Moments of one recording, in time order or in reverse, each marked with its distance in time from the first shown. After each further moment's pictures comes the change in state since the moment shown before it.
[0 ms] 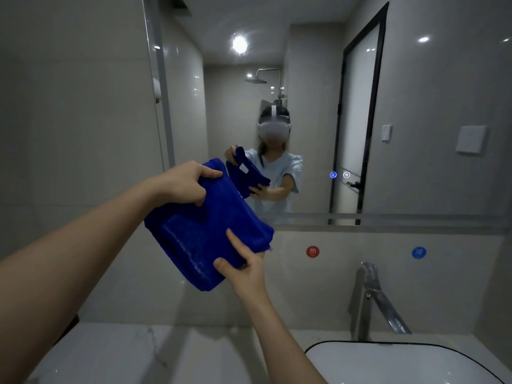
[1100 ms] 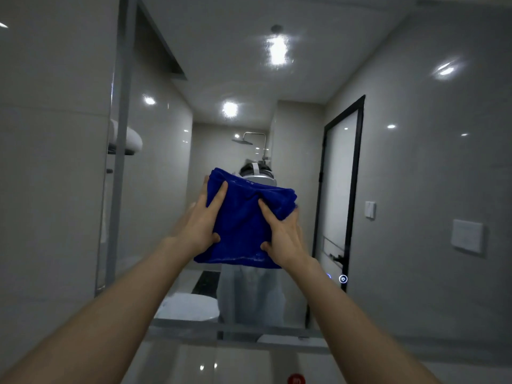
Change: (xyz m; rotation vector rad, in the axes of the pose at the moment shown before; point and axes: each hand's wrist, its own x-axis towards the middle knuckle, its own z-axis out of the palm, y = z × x) left_hand 0.203 0.017 0.008 0.151 0.462 0.187; right_hand 0.279 -0.083 -0.122 -1.496 -0.020 -0.190
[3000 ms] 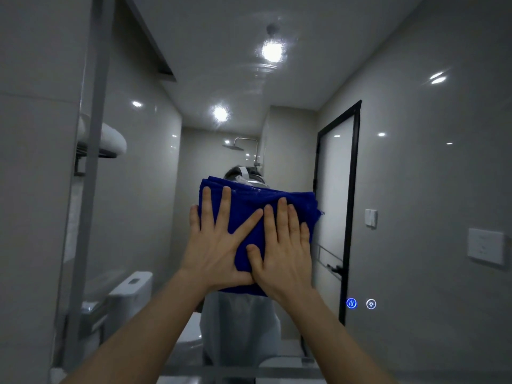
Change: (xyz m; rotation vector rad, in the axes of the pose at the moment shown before) left_hand 0.041 -0.023 0.074 0.384 0.482 0.318; right_hand 0.030 -0.001 0.070 -0.311 0.662 -0.112
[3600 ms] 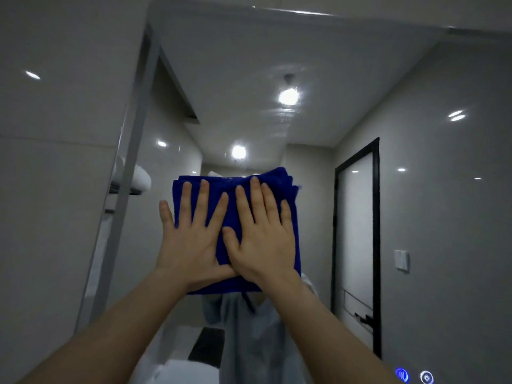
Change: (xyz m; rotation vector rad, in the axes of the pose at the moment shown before) left_hand 0.030 -0.082 -0.024 0.114 0.006 -0.176; right_hand 0.099 -0.065 0.001 0.108 0.016 -0.099
